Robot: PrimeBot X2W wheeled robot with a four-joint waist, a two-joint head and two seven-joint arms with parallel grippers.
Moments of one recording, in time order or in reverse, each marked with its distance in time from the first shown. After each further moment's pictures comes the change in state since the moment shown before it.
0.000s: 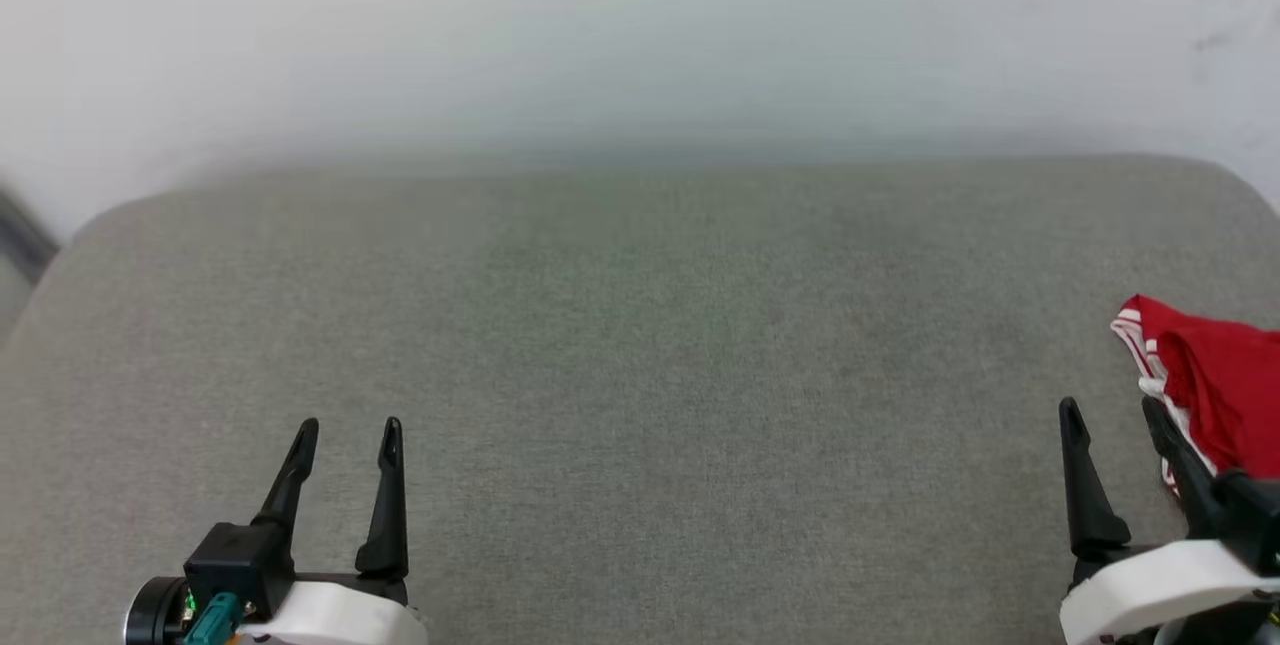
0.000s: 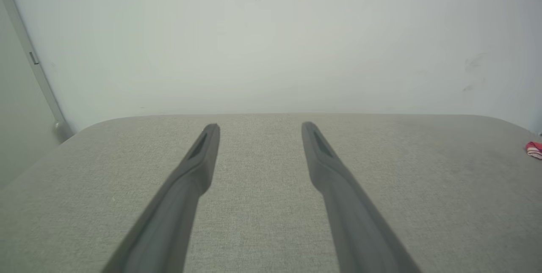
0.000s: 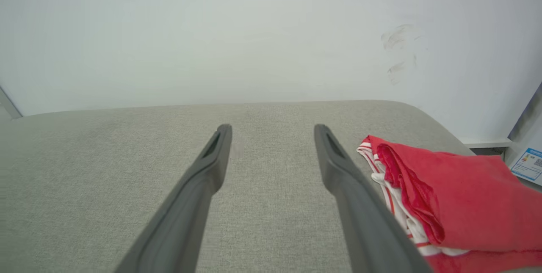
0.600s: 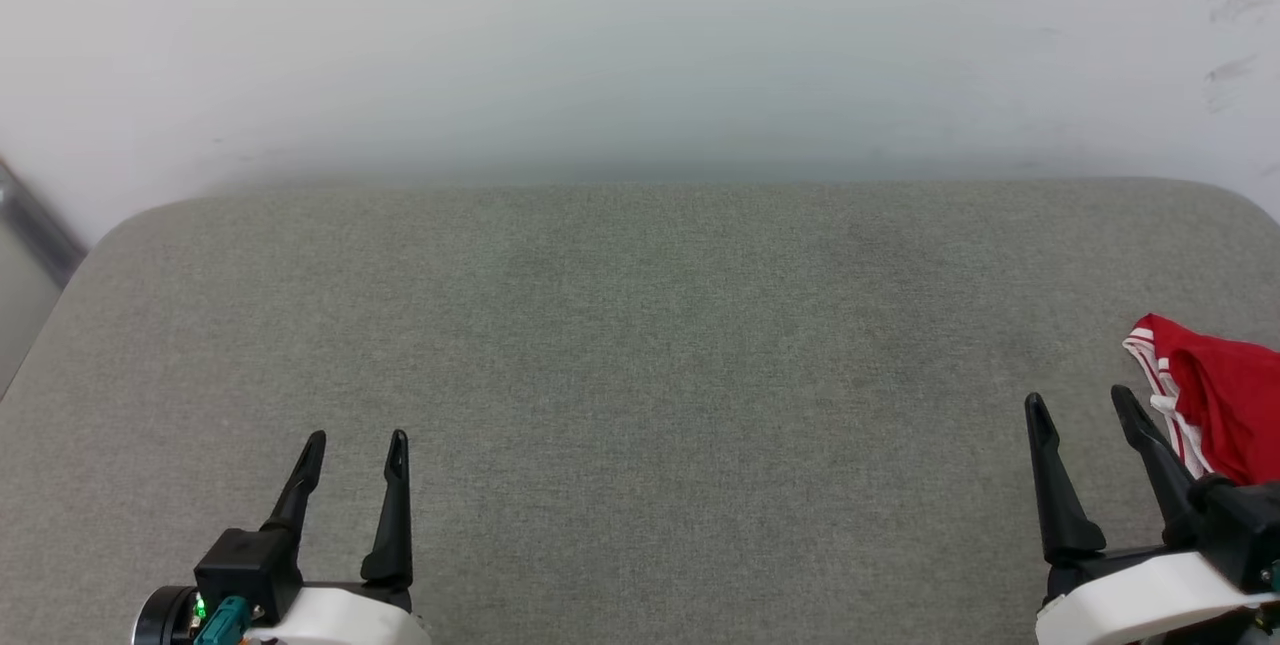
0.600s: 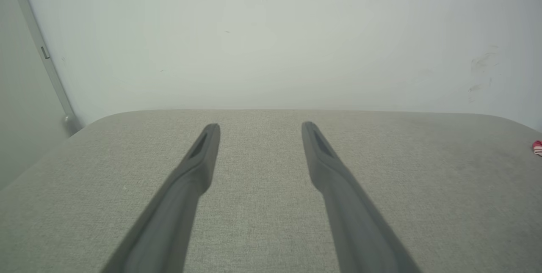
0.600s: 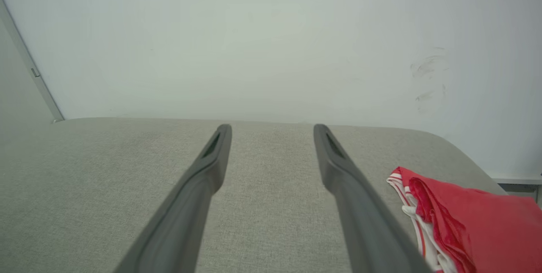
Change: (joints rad) left arm 0.008 -0.024 0.014 0.035 0.019 -0.020 0.000; right arm 0.072 0.002 0.071 -0.173 -0.005 0.000 0.057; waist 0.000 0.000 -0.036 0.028
